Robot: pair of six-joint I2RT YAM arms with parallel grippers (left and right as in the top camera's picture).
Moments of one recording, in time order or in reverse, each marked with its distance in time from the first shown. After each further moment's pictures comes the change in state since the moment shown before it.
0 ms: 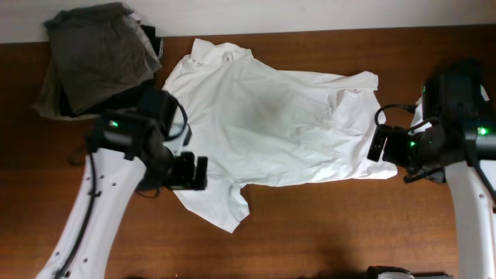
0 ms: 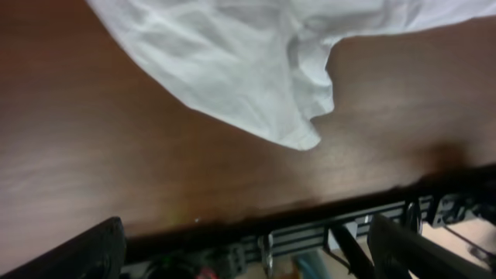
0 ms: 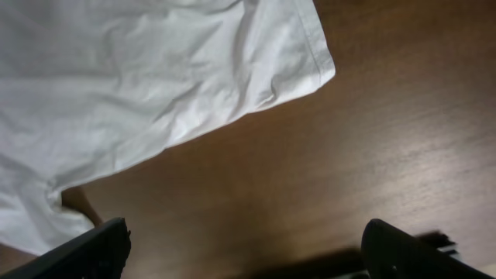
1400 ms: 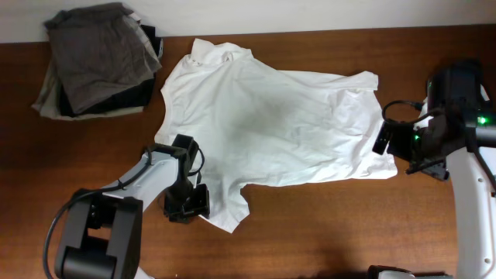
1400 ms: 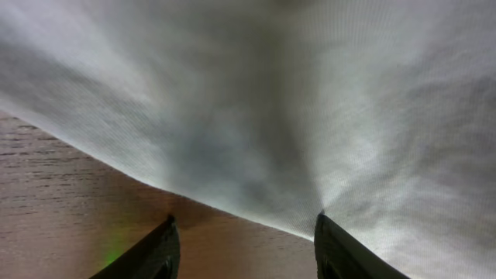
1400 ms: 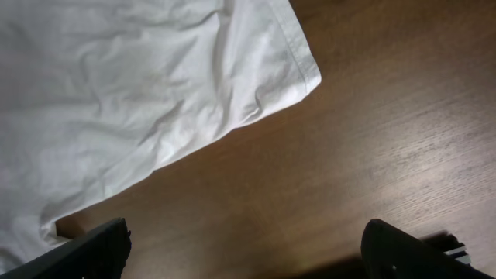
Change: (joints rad) left arm 0.000 0.293 -0.499 0.513 0.046 -0.154; right arm -0.055 0.045 -0.023 0.042 0.000 0.014
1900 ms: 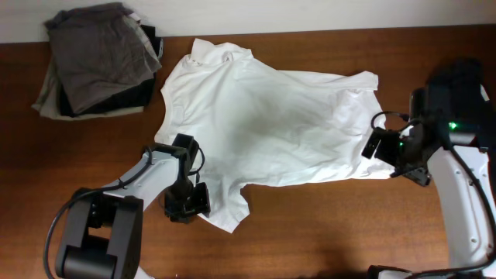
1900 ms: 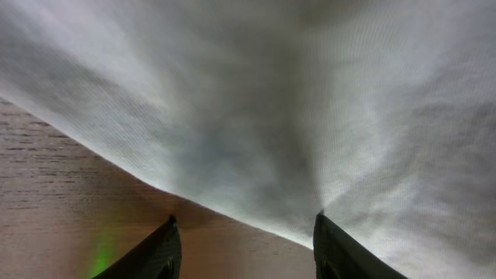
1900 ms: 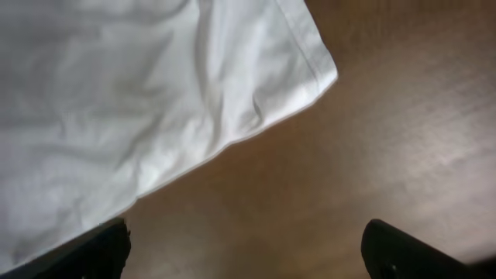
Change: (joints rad) left arm -0.003 0.005 0.003 0.011 -0.006 -0.068; right arm 0.000 0.013 -0.246 0.242 -0.004 0.076
